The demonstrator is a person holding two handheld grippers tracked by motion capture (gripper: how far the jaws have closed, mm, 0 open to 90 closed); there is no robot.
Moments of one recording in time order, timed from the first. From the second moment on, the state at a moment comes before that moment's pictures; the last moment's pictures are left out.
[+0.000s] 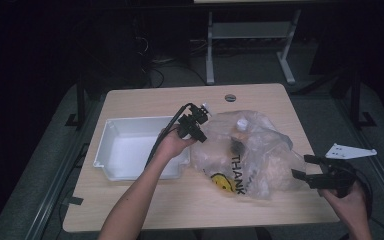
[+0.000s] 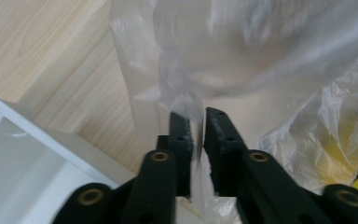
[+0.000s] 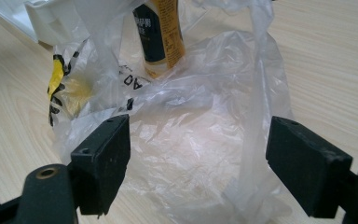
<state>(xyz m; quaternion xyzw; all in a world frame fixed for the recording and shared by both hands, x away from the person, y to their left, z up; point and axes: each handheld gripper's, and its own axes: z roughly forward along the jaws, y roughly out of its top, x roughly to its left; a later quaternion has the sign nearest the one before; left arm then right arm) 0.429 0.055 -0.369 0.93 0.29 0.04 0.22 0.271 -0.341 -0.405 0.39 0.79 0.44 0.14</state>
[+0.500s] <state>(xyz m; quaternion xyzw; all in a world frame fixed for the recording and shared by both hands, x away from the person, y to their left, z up) 0.413 0.080 -0.328 0.92 0.28 0.05 0.27 0.270 -0.339 -0.404 0.39 0.79 0.44 0.14</state>
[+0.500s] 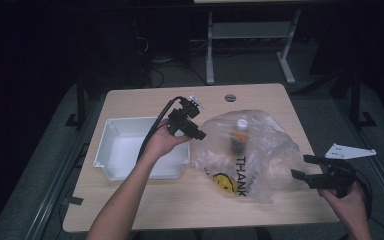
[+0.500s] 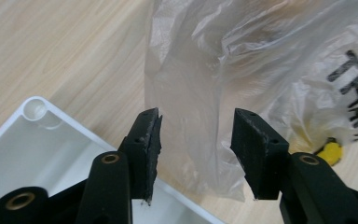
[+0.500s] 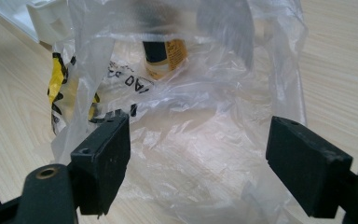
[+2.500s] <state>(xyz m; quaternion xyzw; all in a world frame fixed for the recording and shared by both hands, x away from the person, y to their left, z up) 0.419 -0.011 -0.304 0.94 0.20 0.05 0.29 0.272 -0.344 -0.407 0.39 0.79 0.45 0.13</state>
